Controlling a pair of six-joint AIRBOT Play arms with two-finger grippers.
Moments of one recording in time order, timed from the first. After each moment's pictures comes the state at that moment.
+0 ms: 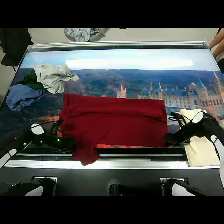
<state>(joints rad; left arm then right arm) -0.06 -1.19 0.55 1.07 -1.13 -1.50 -0.29 -1.33 0.78 -1.33 1.27 1.13</state>
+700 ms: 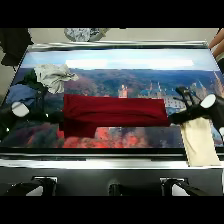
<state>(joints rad) -0.04 -1.14 0.99 1.25 -1.09 -1.52 -0.22 -1.28 1.08 -1.32 1.18 1.02</state>
